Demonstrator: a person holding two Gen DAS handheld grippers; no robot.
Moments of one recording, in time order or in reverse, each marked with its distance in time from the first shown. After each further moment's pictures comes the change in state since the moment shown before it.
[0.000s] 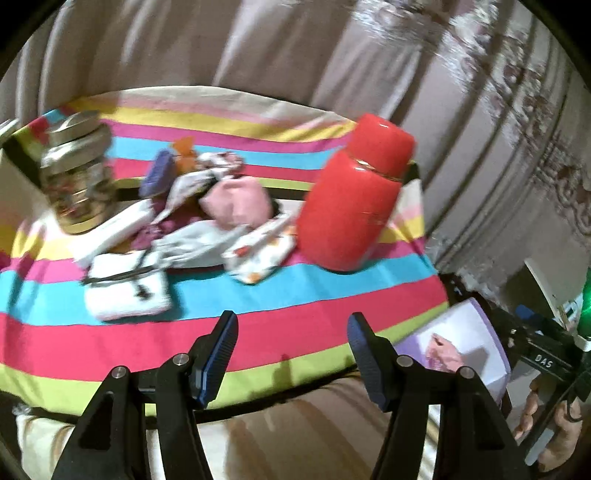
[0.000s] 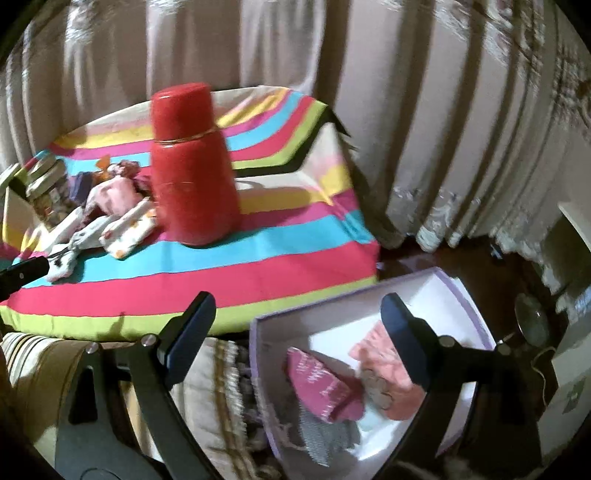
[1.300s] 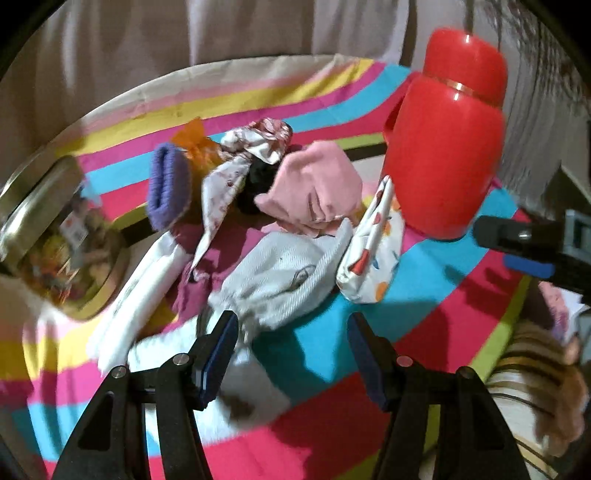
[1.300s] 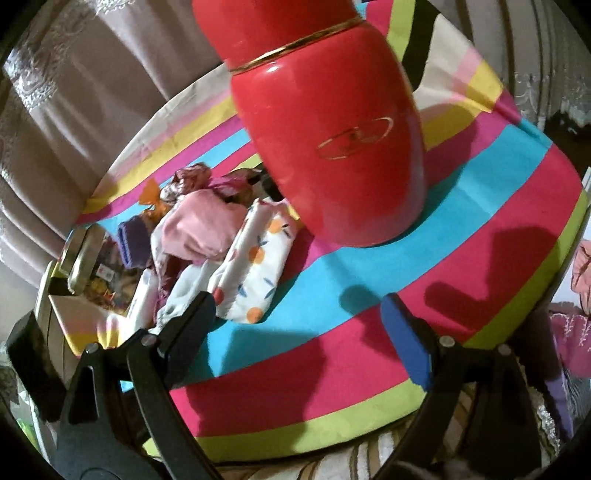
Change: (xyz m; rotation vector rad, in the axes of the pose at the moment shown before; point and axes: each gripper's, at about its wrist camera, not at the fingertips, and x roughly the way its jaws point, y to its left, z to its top) left arm 0.118 0.061 0.046 0.358 0.148 0.153; right arm 0.140 0.148 0.027 0.436 0.184 0.309
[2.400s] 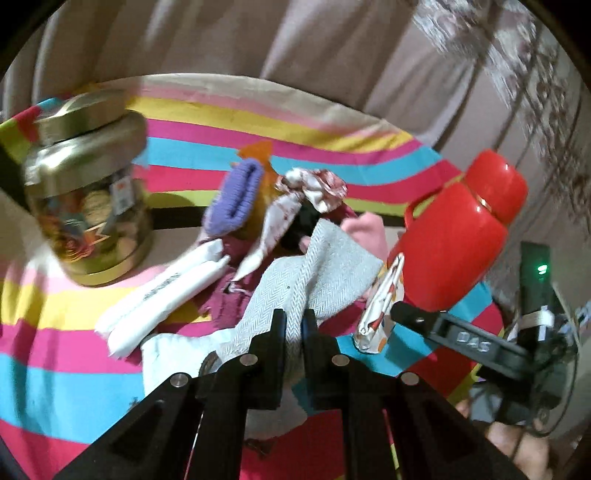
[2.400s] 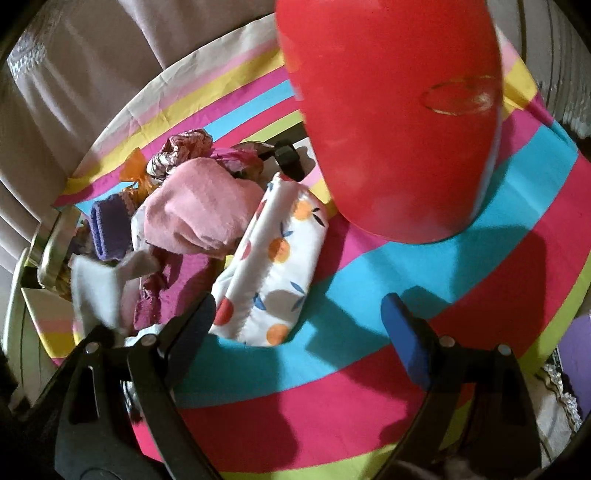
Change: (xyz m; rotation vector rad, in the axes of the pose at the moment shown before) left arm -0.043 0.072 -0.019 -0.360 -0.162 -0.142; right arm 0.058 0.042 -0.003 -0.059 0.036 -0.065
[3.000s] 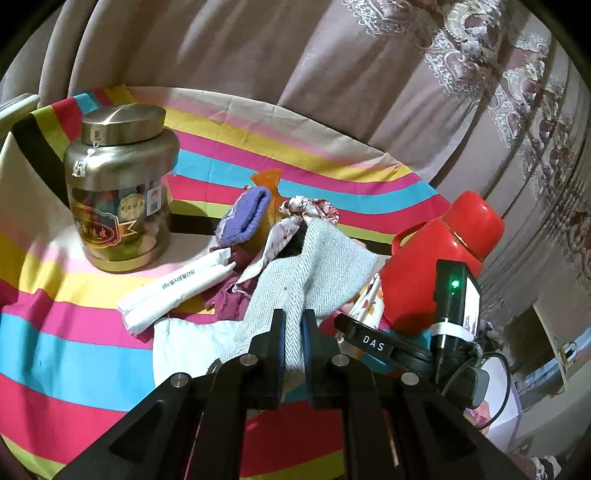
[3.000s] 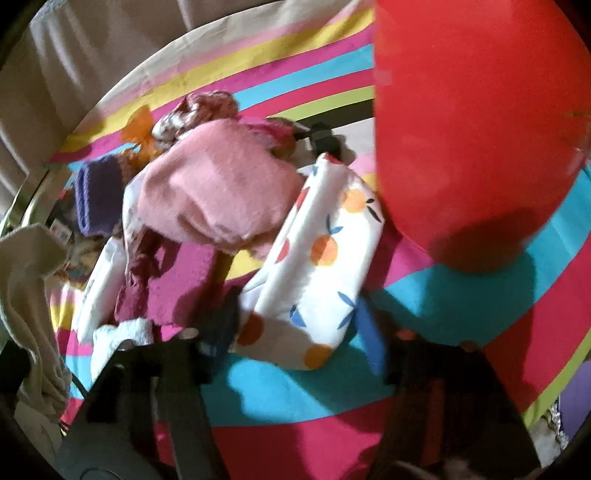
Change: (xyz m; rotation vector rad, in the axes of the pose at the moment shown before) left arm -0.038 -0.008 -0.004 -0.095 -0.064 -0.013; right arm 0.038 0.031 0.006 -0.154 0.041 -0.019
